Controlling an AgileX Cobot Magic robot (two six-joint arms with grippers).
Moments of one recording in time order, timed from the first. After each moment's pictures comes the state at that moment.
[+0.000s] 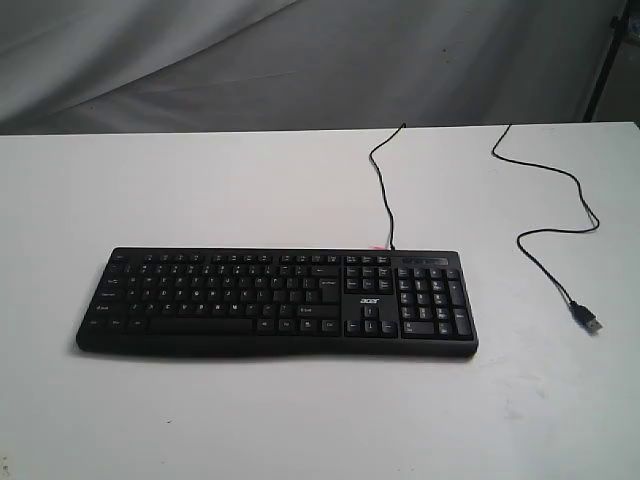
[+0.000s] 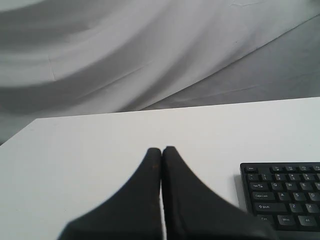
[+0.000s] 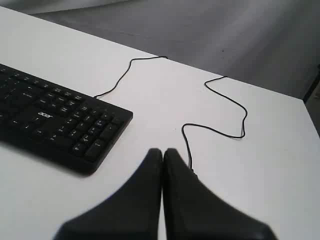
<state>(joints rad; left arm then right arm) 0.13 0.00 -0.01 0.03 0.19 0.09 -0.07 0.07 -0.07 -0.03 0.36 -0.19</state>
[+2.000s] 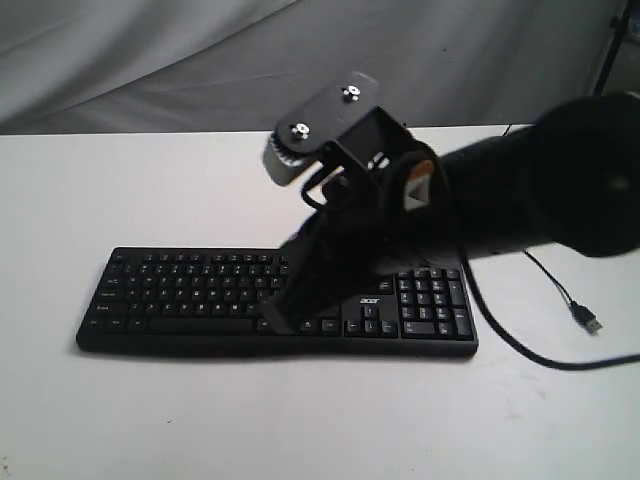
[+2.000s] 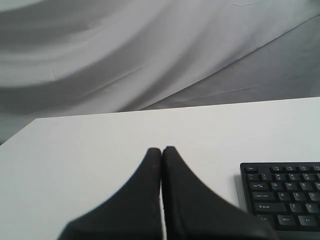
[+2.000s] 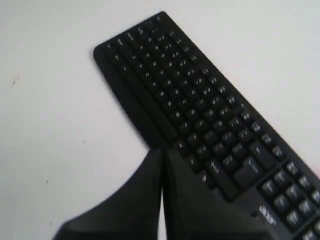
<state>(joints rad) 0.13 0.00 -0.01 0.03 0.19 0.09 0.51 1.47 -1.00 0.27 0.40 -0.35</state>
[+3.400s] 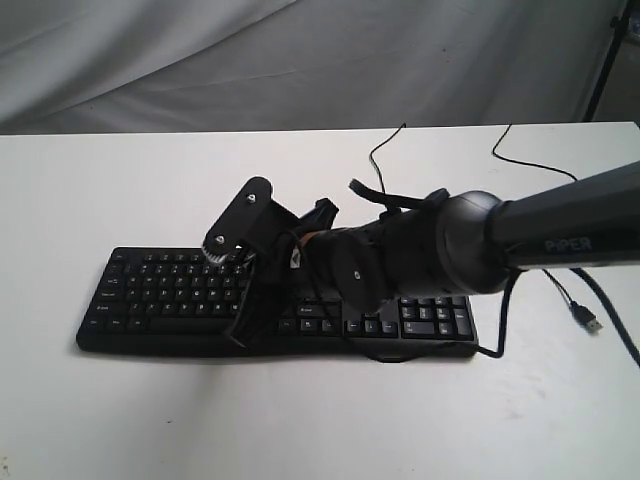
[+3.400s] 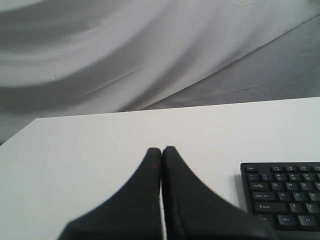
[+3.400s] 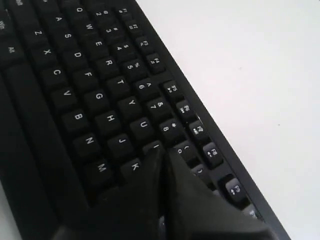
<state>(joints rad) 0.13 0.00 -0.01 0.03 0.19 0.09 0.51 2.04 -1.16 0.22 -0.07 -0.56</state>
